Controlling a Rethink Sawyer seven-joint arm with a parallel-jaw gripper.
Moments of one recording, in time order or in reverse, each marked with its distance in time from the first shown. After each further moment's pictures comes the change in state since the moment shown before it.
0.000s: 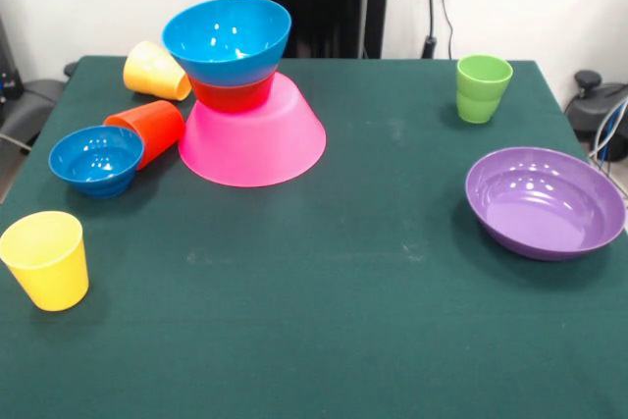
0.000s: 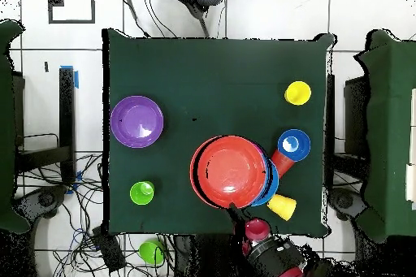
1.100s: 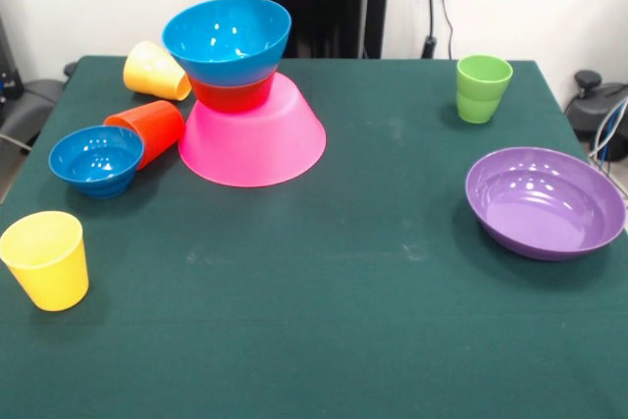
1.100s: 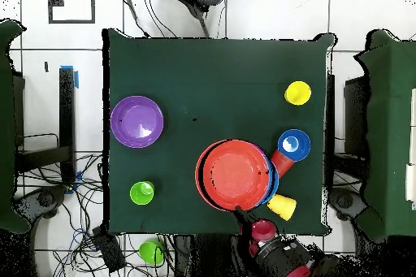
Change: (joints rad) arm -0.068 -0.001 0.054 0.001 -0.082 0.000 0.000
